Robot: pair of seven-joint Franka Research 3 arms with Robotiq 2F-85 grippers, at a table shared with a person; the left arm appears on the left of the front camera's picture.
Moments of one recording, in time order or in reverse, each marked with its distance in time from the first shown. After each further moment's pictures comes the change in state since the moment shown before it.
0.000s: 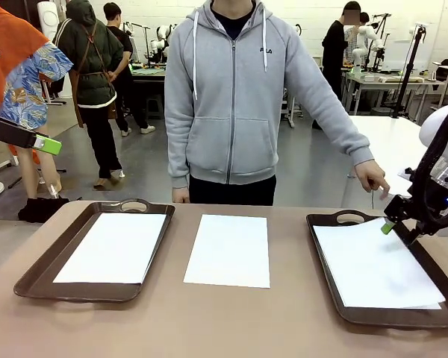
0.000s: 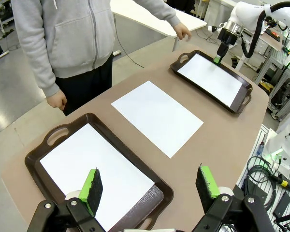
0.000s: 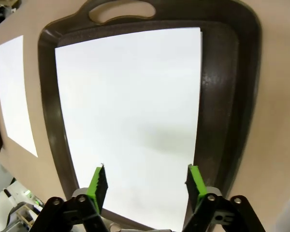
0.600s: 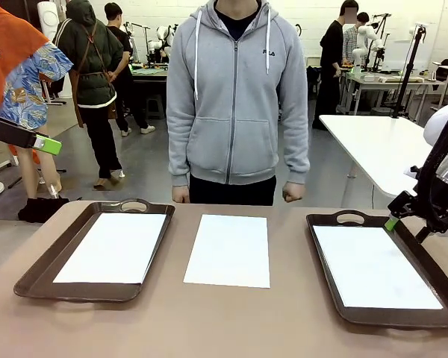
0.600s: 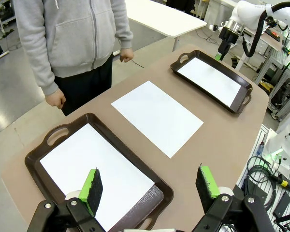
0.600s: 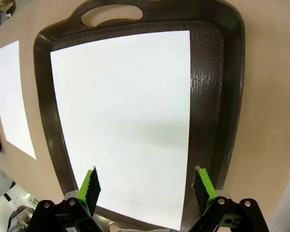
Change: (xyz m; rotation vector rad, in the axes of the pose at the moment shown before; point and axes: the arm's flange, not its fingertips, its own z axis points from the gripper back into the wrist) left arm 0.000 0.000 0.000 0.000 0.000 0.000; right arm -0.001 -0.002 0.008 -0.017 -0.009 -0.023
